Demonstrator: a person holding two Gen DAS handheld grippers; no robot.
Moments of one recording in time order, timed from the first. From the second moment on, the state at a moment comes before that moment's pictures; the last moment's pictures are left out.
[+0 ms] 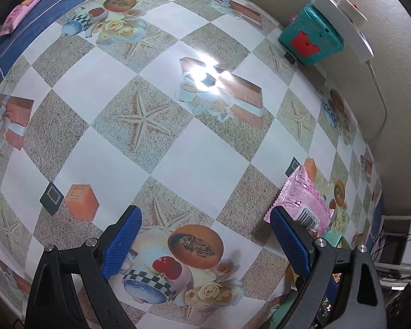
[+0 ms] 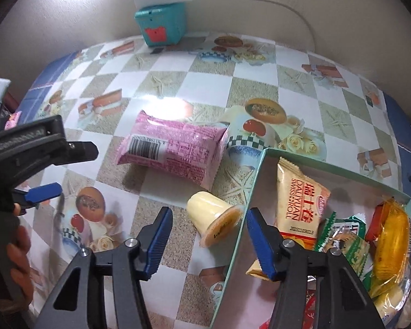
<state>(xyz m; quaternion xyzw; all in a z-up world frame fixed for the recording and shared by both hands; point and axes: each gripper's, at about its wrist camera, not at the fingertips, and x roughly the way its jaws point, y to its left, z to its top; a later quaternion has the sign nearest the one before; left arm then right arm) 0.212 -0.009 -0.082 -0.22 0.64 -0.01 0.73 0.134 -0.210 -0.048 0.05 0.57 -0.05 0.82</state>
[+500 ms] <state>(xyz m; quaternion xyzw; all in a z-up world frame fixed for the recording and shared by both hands) 0.213 0.020 -0.087 -0.24 0.64 -0.02 0.73 0.145 -0.202 -0.061 0.08 0.59 -0.07 0.80</state>
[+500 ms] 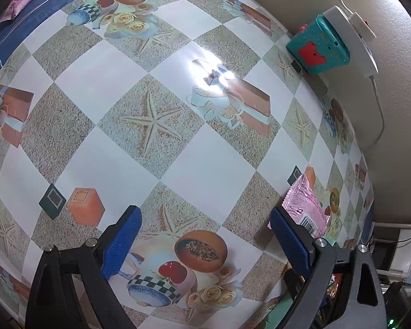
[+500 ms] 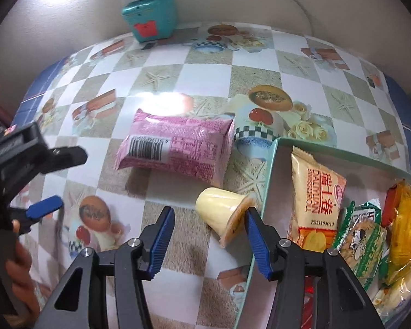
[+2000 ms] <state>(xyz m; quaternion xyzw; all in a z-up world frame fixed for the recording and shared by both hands) 0.221 -0.152 -0.057 0.25 0.54 -0.23 0.77 0.124 -0.269 -0.021 0.17 0.51 -0.10 0.84</state>
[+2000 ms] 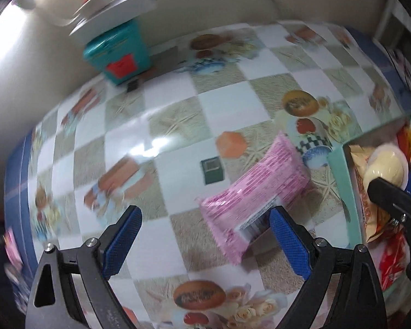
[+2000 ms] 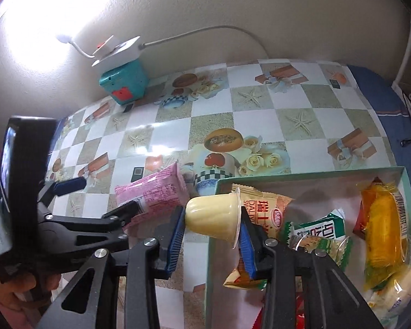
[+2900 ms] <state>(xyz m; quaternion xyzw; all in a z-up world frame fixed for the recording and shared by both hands) 0.175 -0.136 -0.012 0.08 0.57 -0.24 0.78 0.079 -0.295 0.002 0.20 0.52 -0.12 0.82</state>
